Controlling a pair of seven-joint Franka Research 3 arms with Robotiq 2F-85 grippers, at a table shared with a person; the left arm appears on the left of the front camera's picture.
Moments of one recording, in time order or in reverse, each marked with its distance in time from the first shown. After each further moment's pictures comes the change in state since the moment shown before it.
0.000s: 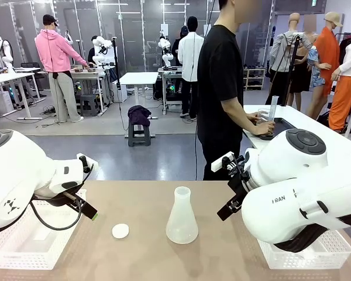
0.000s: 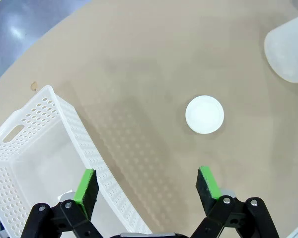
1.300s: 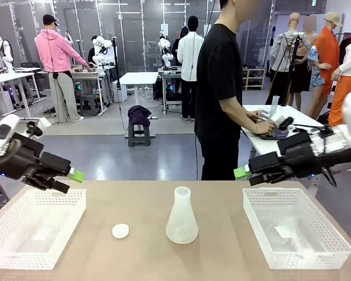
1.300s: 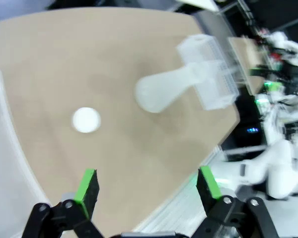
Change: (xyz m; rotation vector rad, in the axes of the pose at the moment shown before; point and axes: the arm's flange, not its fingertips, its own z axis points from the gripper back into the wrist) left arm -0.013 0.050 0.113 -0.662 -0.164 0.454; right arm -0.032 -0.077 0.111 0.726 -0.274 -0.489
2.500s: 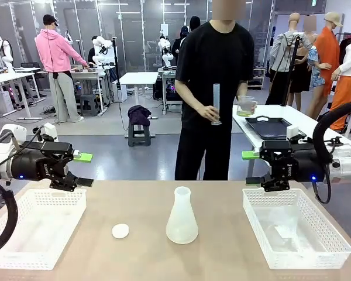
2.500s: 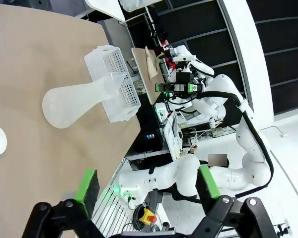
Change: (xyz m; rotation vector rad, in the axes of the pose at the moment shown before) left arm 0.011 0.031 -0.037 -0.494 -0.037 0.193; right arm -0.002 -0.051 -0.004 0.331 -0.084 -0.421
